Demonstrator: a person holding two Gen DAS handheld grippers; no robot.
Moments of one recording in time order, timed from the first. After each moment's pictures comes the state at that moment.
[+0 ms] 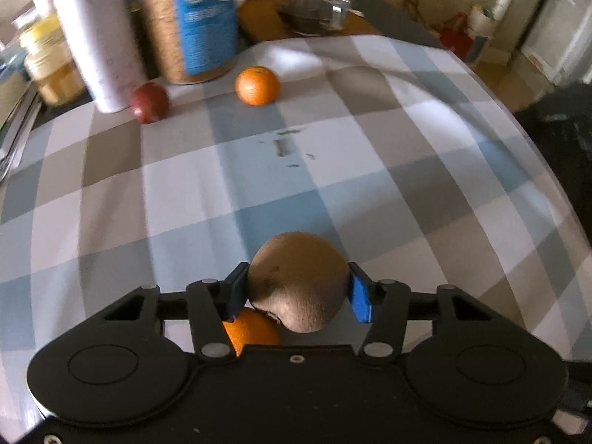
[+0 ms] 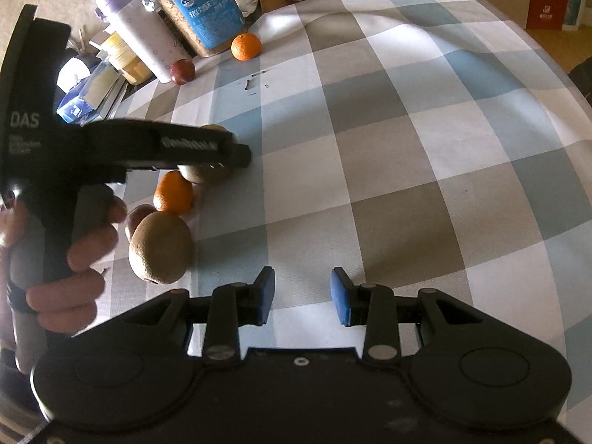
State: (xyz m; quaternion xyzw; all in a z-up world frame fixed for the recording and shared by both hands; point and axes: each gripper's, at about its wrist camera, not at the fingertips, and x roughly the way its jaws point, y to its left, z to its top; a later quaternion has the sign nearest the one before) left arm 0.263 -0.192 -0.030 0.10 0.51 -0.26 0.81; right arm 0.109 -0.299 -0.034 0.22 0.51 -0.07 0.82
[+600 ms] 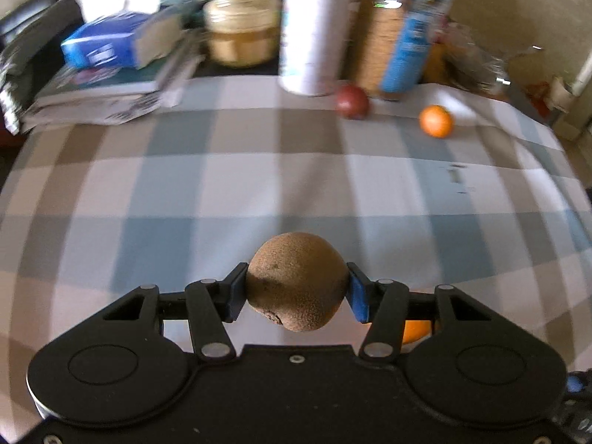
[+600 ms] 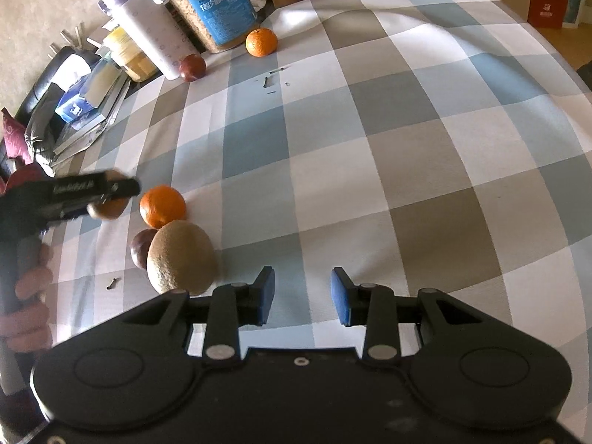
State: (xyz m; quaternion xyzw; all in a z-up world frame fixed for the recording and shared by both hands) left arm 0.281 -0.063 -0.018 0.02 0.51 -0.13 0.85; right arm 0.130 -0.279 -0.033 0.23 0.52 -0.07 0.82
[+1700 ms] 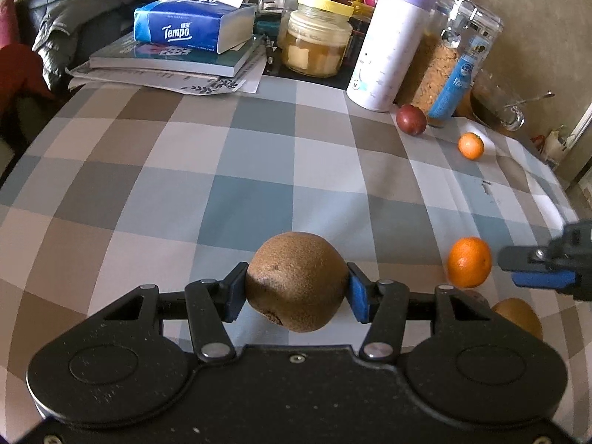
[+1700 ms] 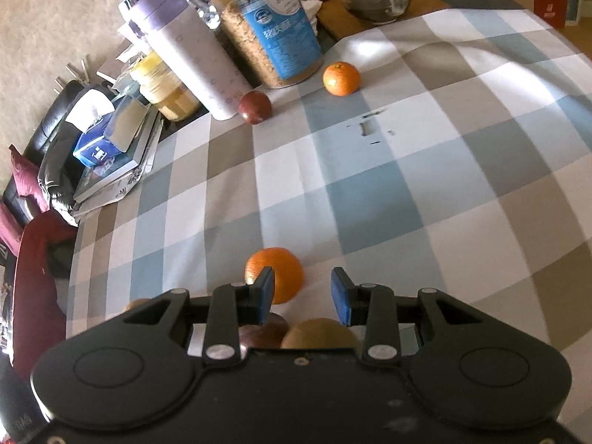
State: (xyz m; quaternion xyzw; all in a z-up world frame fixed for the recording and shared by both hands) left arm 0.251 0.020 -0.035 -0.04 0.45 -0.14 0.88; right arm 0.214 -0.217 -0.019 0.27 0.48 -0.08 0.83
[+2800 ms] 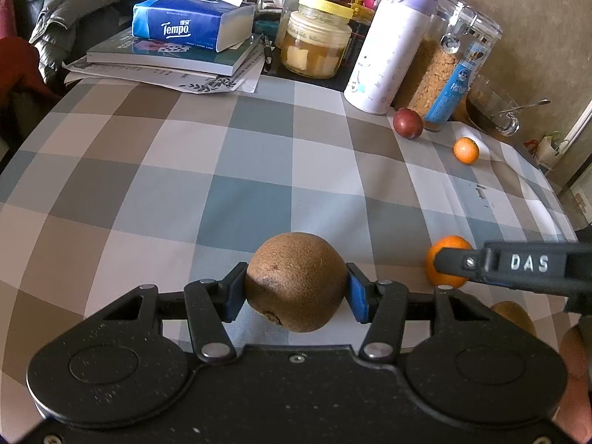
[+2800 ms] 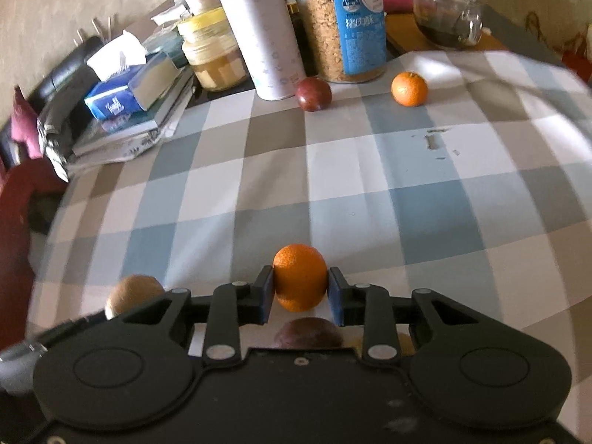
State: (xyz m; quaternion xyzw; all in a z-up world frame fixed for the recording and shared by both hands) left arm 0.253 0.027 -0.035 -0.06 0.45 -0.15 0.88; right arm 0.232 -0.155 -0.028 0.15 0.47 -0.07 0.87
